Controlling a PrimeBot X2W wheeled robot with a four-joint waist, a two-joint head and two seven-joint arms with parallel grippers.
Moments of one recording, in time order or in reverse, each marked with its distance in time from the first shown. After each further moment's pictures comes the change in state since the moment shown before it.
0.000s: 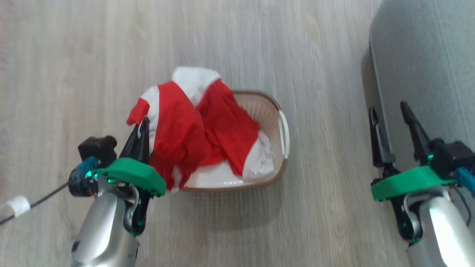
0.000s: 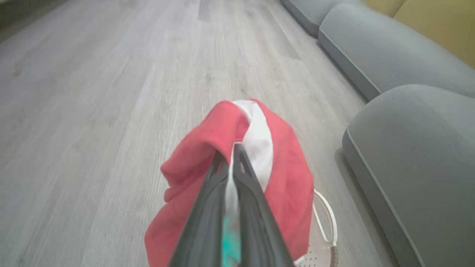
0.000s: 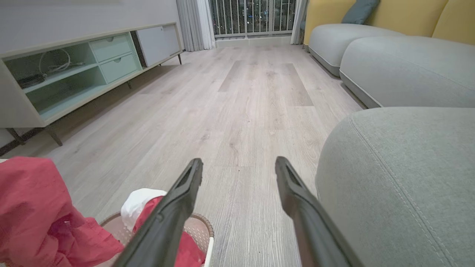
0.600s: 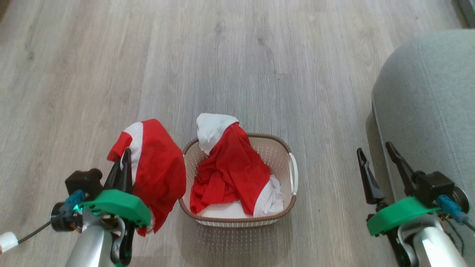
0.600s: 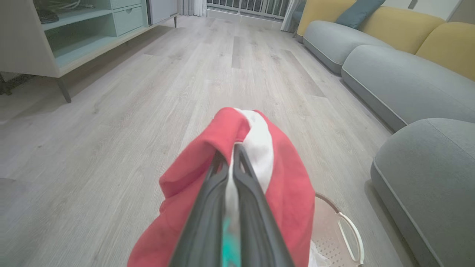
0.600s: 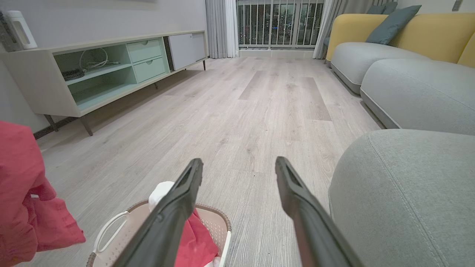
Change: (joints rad) left arm 0.167 0.051 0.027 -0.103 0.013 0.055 0.001; right arm 0.111 -0.041 0.061 0.060 -0.003 0.000 0.000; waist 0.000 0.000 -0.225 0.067
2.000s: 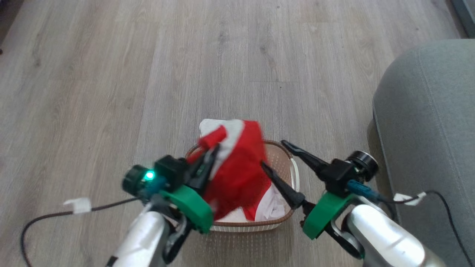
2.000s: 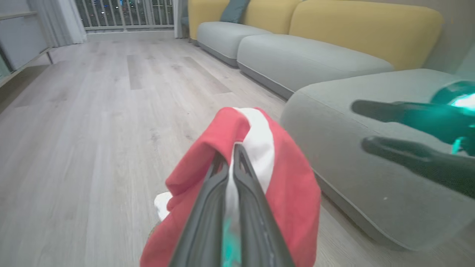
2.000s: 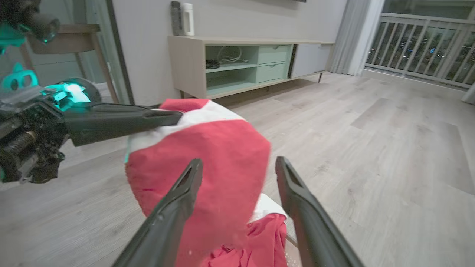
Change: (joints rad) left arm -0.076 -0.004 -0.348 -0.099 0.066 -0.115 0.064; right arm -0.282 -0.111 0.614 0.061 0.138 0.000 0.000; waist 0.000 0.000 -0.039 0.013
